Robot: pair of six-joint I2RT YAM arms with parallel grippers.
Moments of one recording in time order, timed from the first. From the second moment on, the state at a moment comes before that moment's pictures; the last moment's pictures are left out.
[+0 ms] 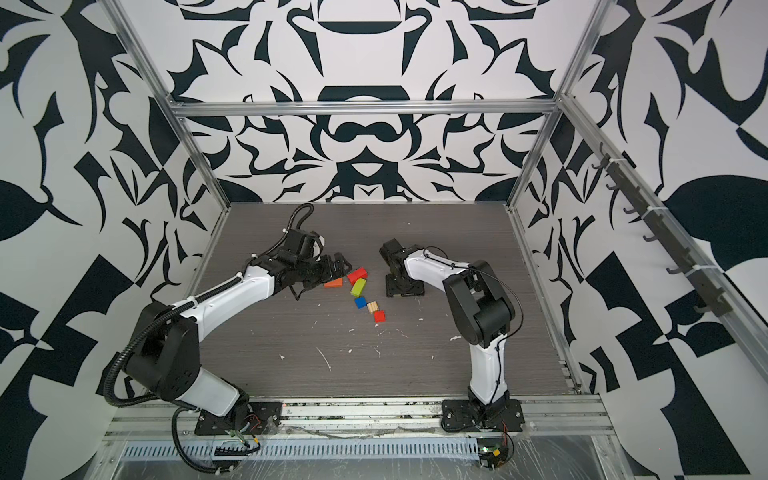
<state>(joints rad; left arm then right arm) -0.51 1.55 1.07 -0.37 0.26 -0.70 0.53 1.95 1.31 -0.76 0.12 0.51</state>
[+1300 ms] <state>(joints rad) -0.44 1.64 1.16 -0.50 0.24 -0.58 0.53 1.84 1.28 -0.76 0.07 0.50</state>
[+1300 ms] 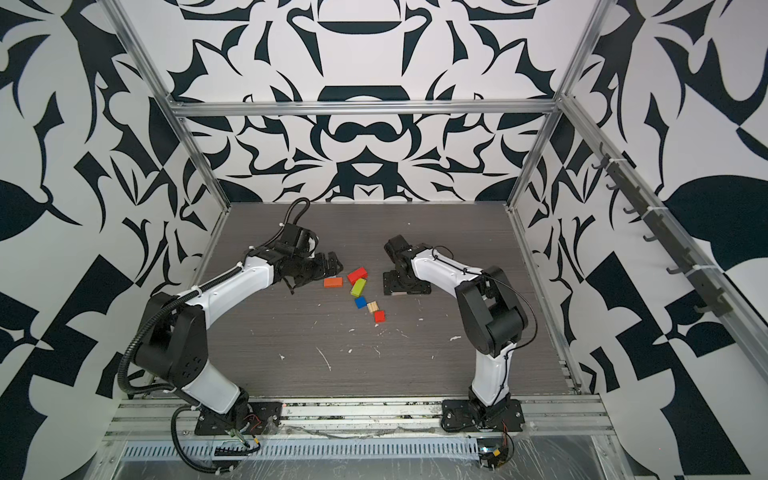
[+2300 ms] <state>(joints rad) -0.65 1.95 1.36 -0.53 0.16 -0.52 0.52 1.54 1.06 -0.56 0.01 0.51</state>
